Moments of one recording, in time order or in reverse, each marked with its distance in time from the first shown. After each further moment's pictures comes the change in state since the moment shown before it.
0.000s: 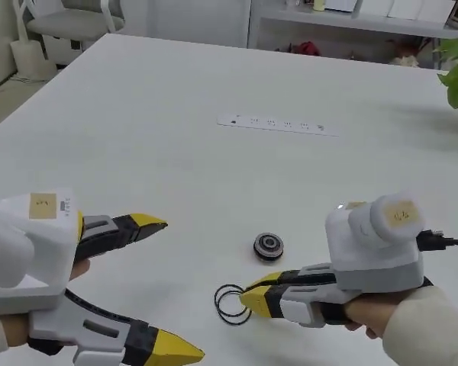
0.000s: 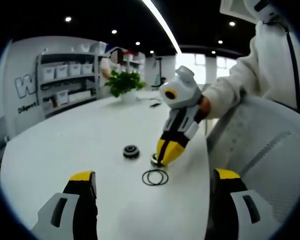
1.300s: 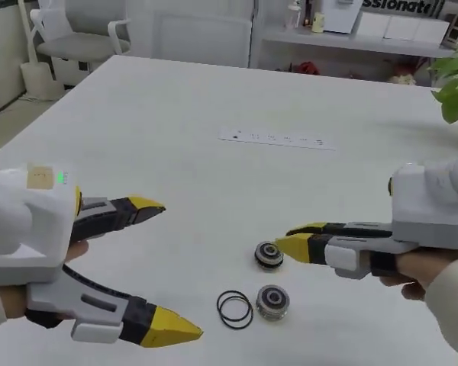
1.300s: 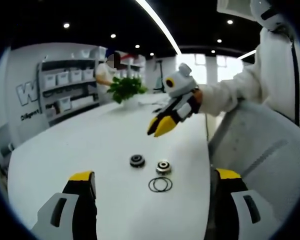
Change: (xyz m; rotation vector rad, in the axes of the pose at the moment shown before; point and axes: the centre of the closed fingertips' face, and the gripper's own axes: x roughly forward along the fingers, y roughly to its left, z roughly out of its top) left arm -0.019 0.004 0.033 0.042 -0.021 0.024; right arm -0.067 -0.030 0.063 -0.018 -0.240 -0.079
